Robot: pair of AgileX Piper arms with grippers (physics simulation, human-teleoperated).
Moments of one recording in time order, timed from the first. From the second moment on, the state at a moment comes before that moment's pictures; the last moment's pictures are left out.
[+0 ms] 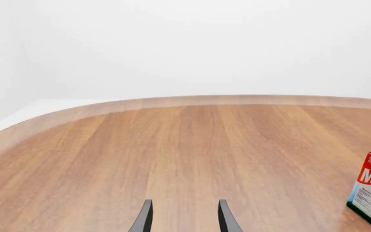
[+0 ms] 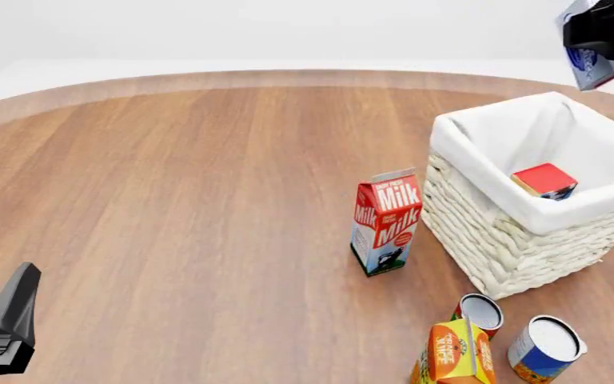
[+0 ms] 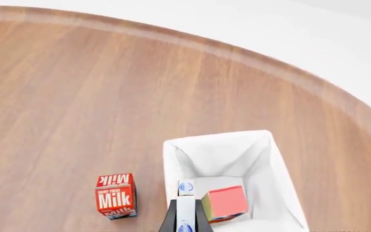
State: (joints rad) left arm 0.00 0.00 0.00 0.00 0.00; right arm 0.13 1.12 -1.38 0.84 -0.12
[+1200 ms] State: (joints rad) left arm 0.00 0.00 0.00 0.00 0.00; right arm 0.08 1.21 -1.24 0.69 -0.11
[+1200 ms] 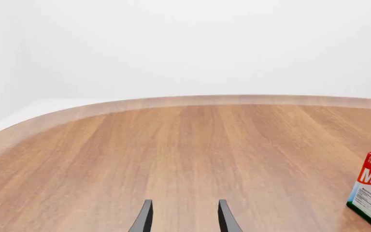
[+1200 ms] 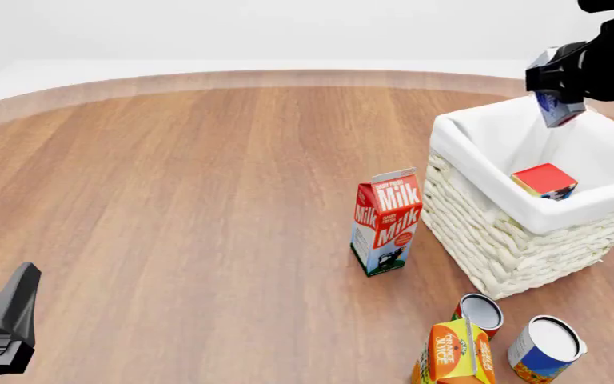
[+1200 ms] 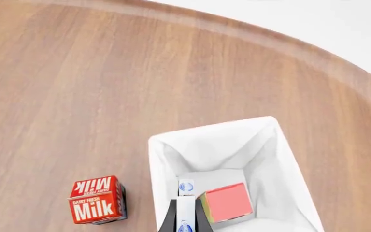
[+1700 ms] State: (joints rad) left arm 0.00 0.00 0.00 0.00 0.00; right arm 0.06 1.25 -1.23 0.65 -0.10
